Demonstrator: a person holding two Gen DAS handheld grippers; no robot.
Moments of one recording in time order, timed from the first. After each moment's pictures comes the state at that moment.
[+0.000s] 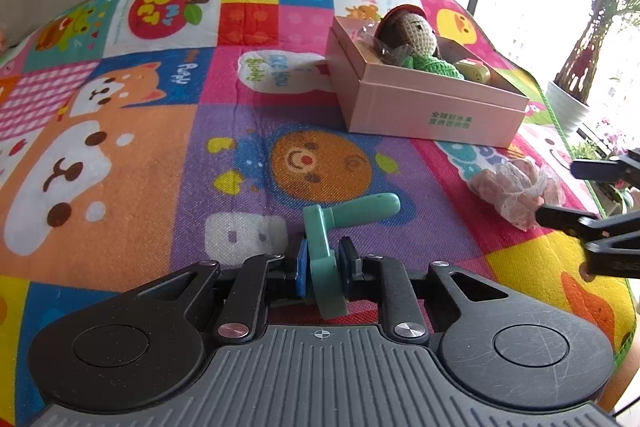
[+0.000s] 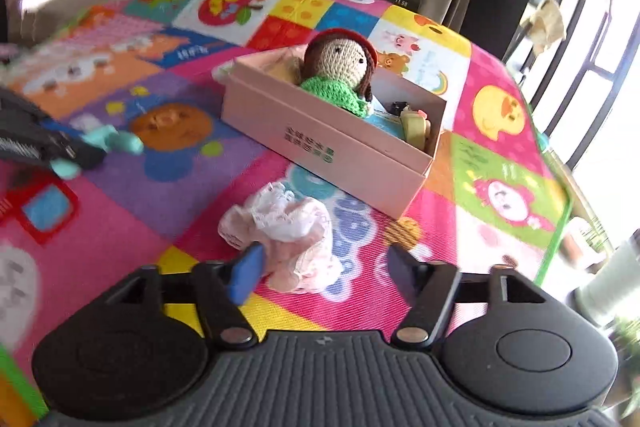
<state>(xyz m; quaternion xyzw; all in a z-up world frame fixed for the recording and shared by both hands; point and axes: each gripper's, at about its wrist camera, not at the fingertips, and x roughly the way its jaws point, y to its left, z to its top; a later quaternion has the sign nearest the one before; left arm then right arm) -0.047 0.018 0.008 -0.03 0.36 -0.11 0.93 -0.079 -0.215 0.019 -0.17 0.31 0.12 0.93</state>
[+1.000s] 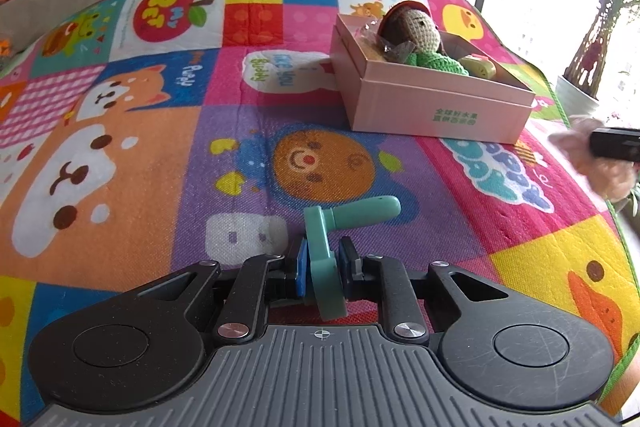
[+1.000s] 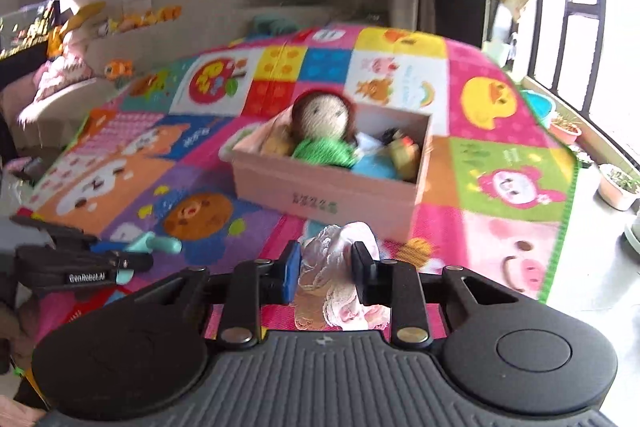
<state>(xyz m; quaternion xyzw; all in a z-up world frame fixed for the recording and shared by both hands) -0.049 0.014 0.008 -0.02 0.36 -0.10 0.93 -0.090 -0.241 0.065 -0.03 0.28 0.12 0.95</state>
